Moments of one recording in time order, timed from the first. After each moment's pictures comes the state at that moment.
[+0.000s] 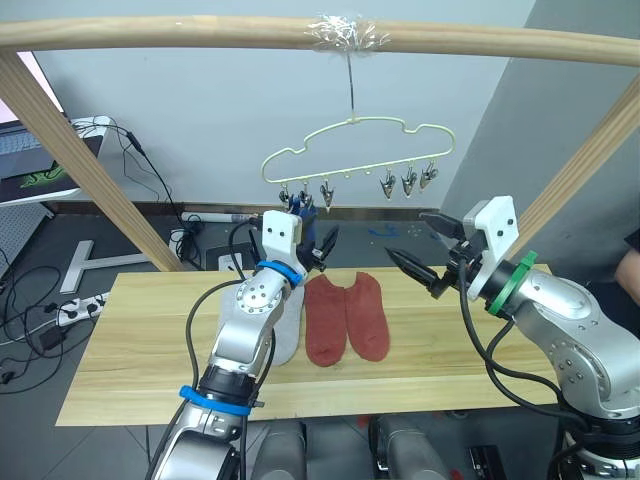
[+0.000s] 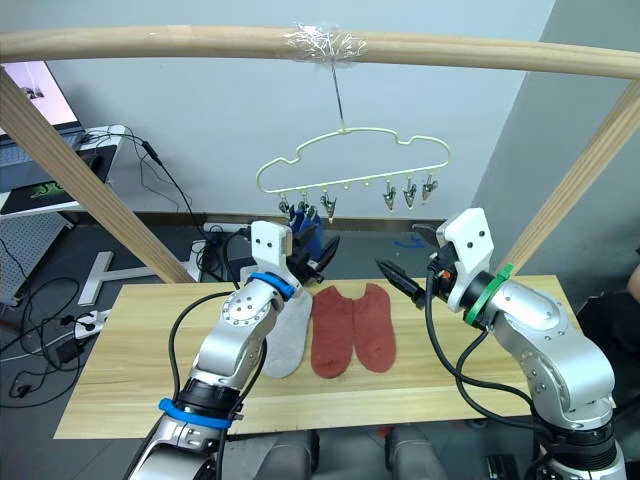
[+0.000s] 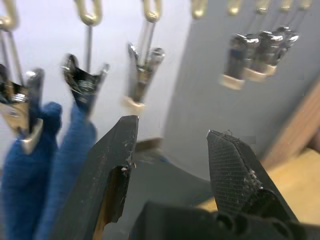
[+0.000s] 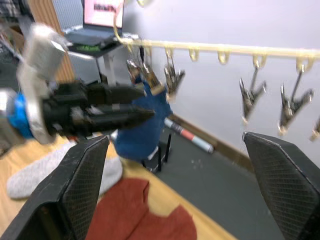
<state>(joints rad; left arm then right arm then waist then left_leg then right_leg) -0.43 0.17 -0.14 0.10 -0.10 0.12 -0.25 -0.30 -0.48 -0.08 -0.66 0.52 0.81 0.47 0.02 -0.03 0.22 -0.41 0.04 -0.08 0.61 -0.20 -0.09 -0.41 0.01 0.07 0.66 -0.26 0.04</state>
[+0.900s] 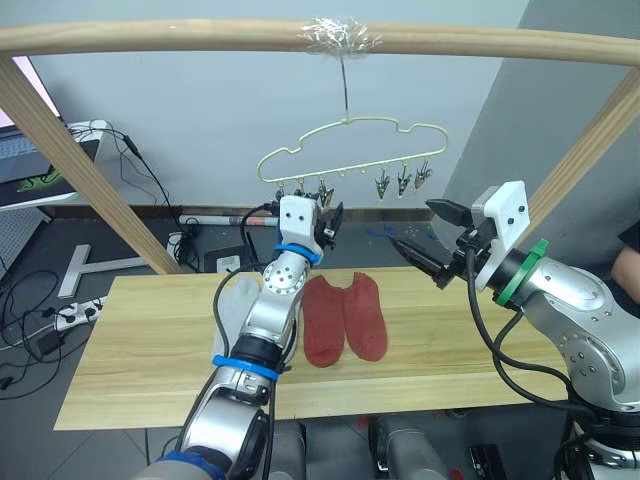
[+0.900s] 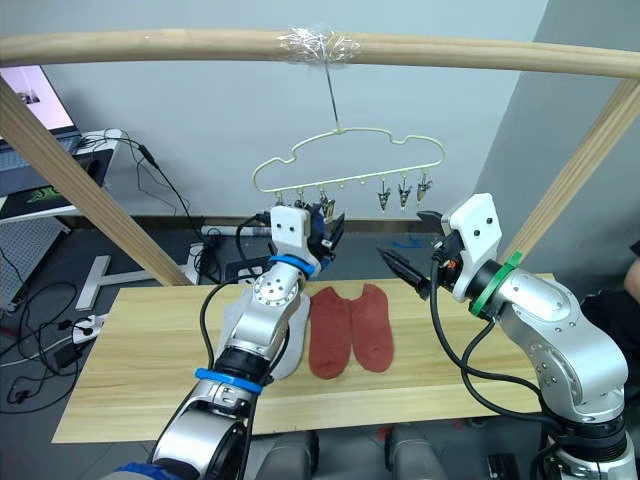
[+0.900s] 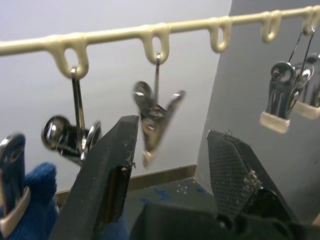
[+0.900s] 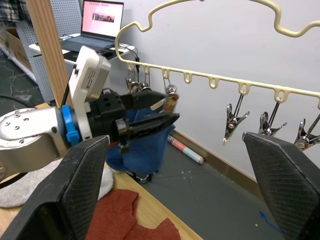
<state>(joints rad) -0.60 0.07 -0.10 0.43 0.04 -0.09 -0.11 -0.35 -0.53 -0.10 -0.67 0.55 0.82 0.45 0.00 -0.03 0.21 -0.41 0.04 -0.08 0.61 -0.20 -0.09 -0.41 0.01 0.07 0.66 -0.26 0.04</state>
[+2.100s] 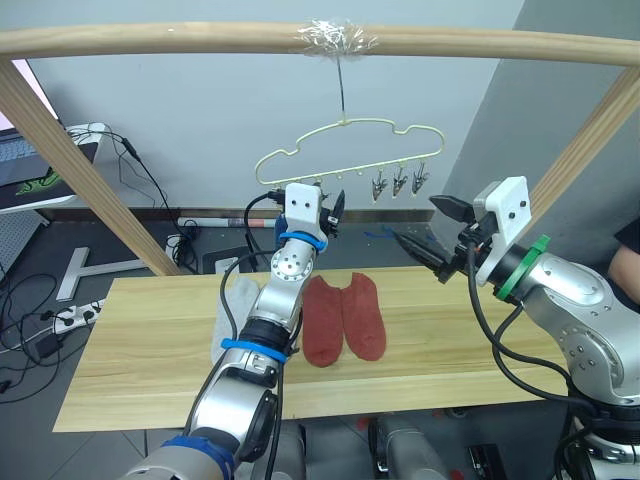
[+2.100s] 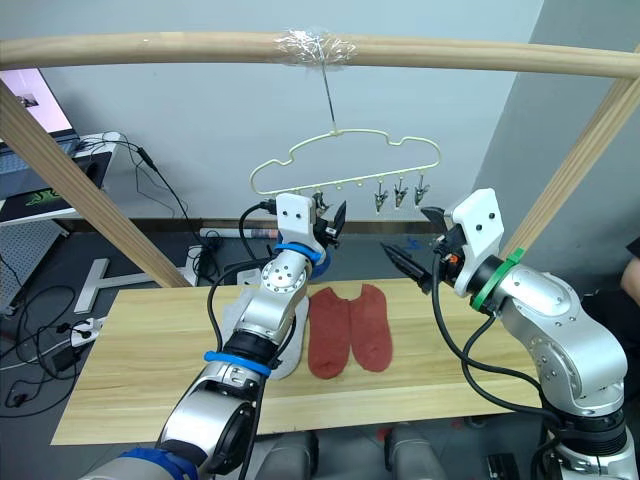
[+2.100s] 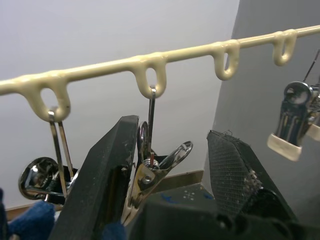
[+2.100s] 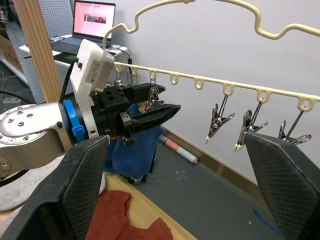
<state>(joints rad) -0.72 0.04 -0.07 0.56 0.09 -0.12 -0.05 -0.36 -0.54 -0.10 -0.63 0.55 0.81 0.44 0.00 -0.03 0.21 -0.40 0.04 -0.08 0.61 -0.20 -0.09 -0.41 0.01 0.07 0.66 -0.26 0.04</state>
